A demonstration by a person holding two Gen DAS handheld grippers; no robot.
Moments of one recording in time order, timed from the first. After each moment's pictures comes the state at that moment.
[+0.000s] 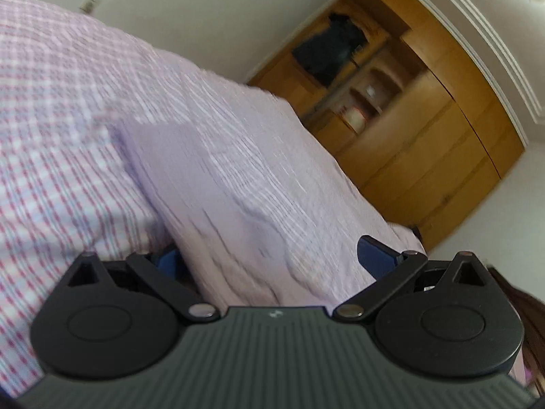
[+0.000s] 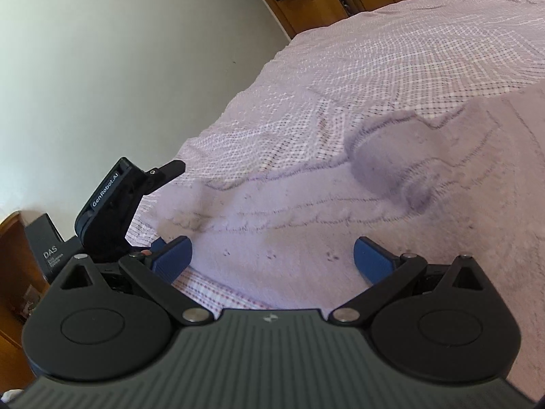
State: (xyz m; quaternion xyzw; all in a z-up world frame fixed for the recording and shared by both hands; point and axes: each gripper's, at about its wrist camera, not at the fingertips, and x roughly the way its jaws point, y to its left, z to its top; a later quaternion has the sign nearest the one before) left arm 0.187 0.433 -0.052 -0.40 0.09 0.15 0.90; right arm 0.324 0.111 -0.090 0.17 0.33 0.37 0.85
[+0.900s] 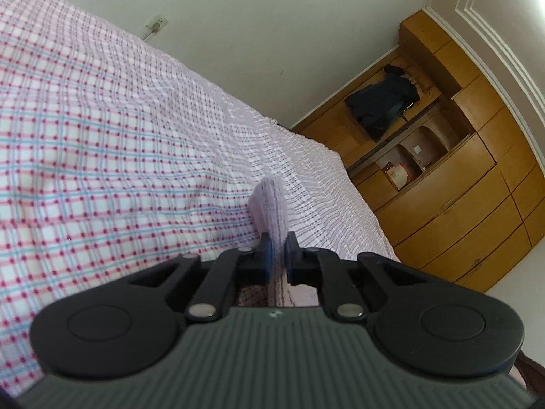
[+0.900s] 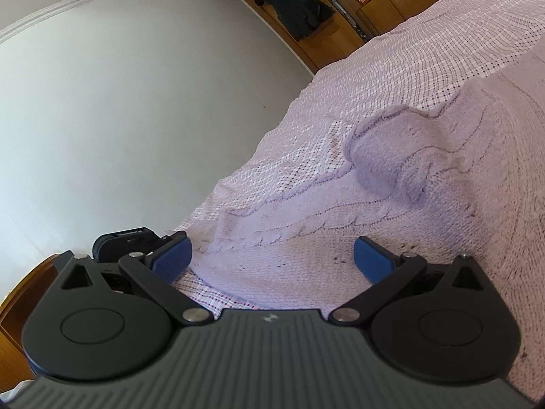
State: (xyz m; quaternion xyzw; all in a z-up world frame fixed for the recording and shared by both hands) left arm 0.120 0.465 -0.041 -0.45 0.04 0.25 0.86; right arm 0.317 0.078 -0.128 0.26 0.26 0.41 0.84
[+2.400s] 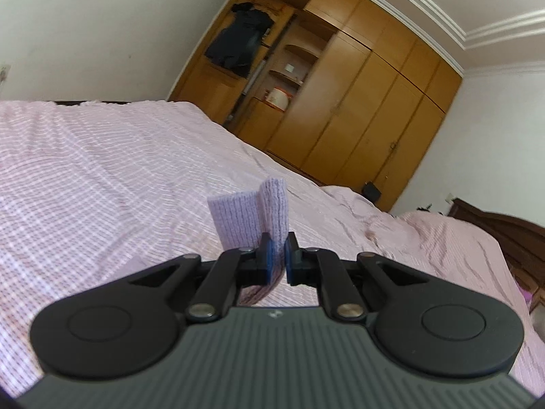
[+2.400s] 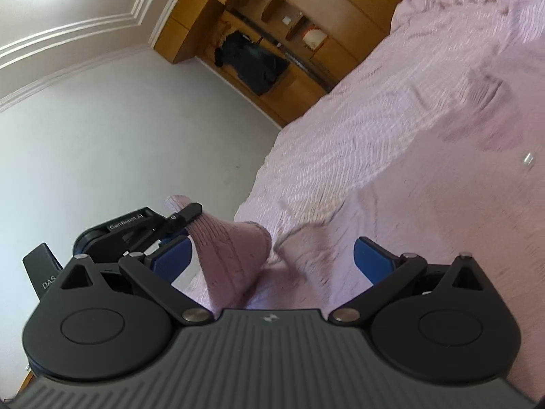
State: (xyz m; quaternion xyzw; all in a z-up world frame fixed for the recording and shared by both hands) left arm 0.188 0.205 0.059 -0.26 0.09 0.05 0.96; right arm 0.273 -0.111 -0.064 0.36 0.21 0.32 0.85
